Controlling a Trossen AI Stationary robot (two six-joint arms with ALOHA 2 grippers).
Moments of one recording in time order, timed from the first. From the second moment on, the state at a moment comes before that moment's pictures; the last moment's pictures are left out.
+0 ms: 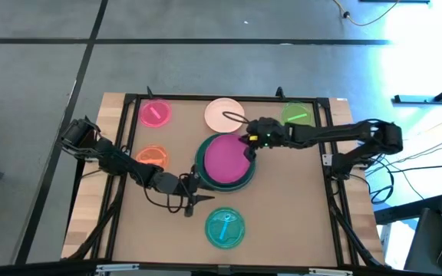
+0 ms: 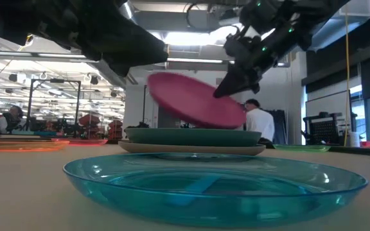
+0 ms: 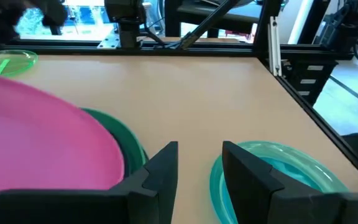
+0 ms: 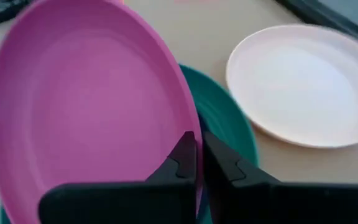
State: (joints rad) left arm -0.38 1.56 0.57 0.72 -0.32 -0.15; right arm -0.18 1.46 0.82 0.00 0.08 0.23
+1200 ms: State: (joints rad) left arm -0.38 1.56 0.57 0.71 -0.32 -0.15; right arm -0.18 1.44 0.82 -0.04 0.11 0.07
